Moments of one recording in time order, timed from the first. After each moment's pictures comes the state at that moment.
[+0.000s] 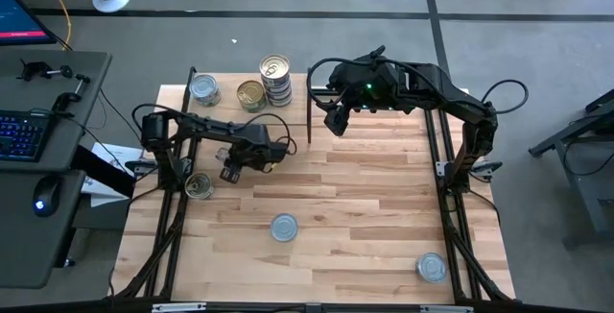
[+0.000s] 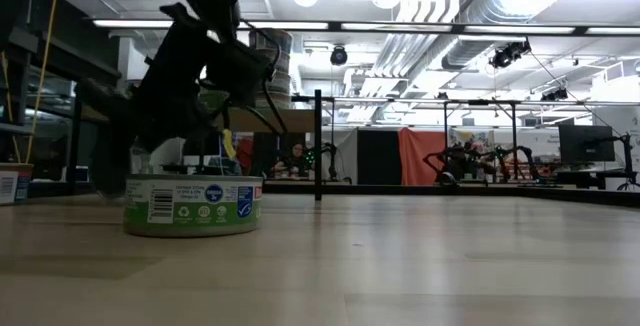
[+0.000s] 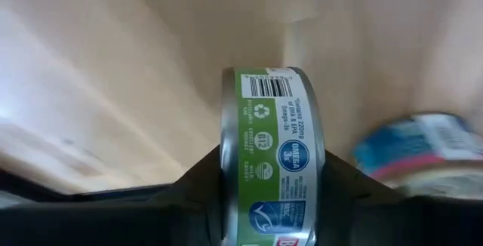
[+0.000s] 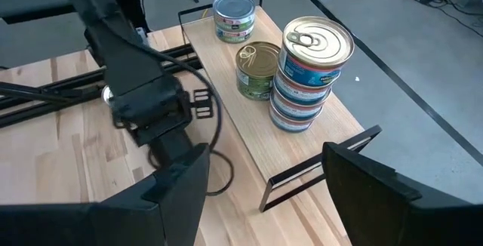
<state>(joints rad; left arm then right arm) 0.16 1.82 1.12 -1.36 -0.28 0.41 -0.08 1.79 2.35 -1.21 0.30 0.18</state>
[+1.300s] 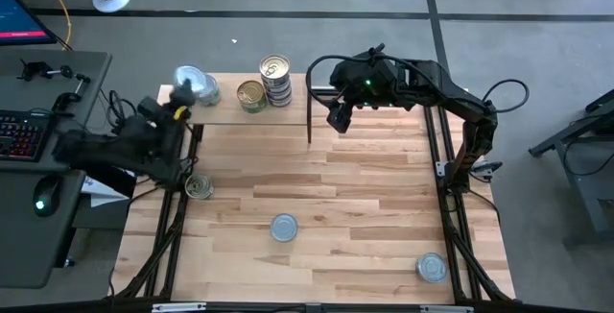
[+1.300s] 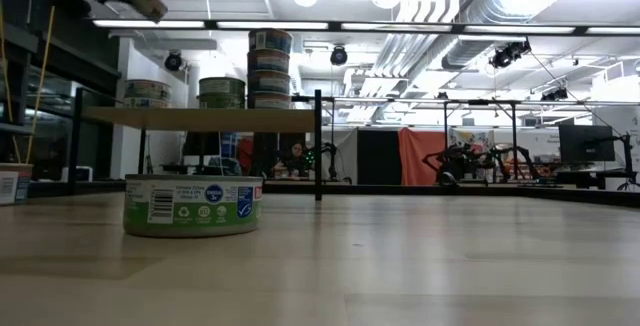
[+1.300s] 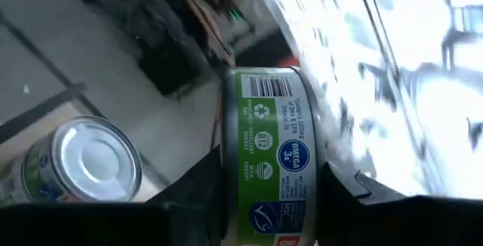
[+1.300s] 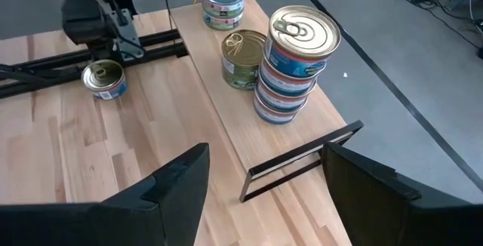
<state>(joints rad) -0.09 0.56 0.54 0.52 -1.57 -0.51 -0.12 1.79 2.35 -1.24 0.30 0.12</state>
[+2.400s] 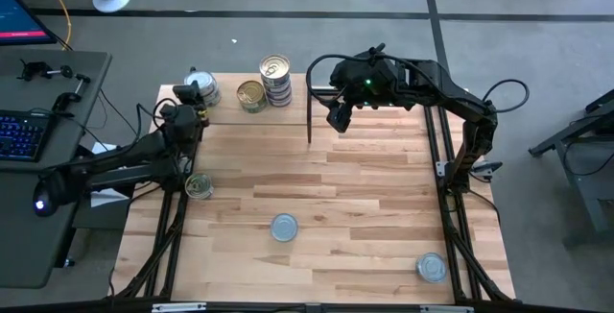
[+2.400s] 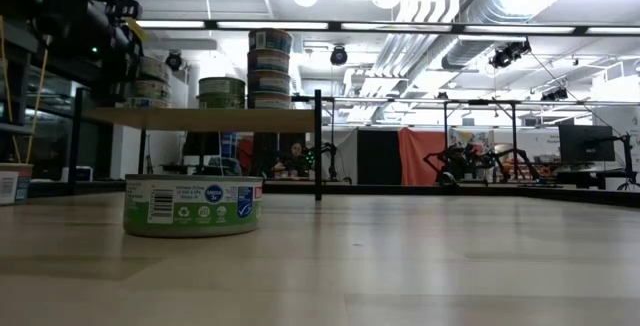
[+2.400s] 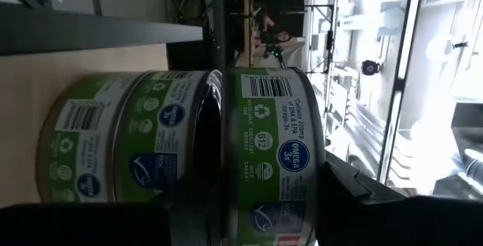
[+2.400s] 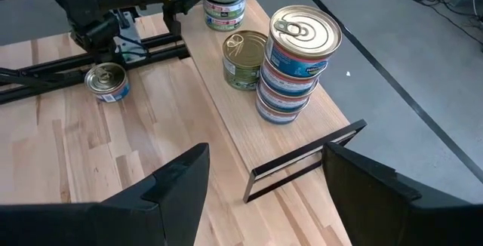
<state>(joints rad) 0.51 0.62 0.35 0.10 -1.11 -1.71 -0.12 1.79 2.35 -1.24 0.30 0.13</state>
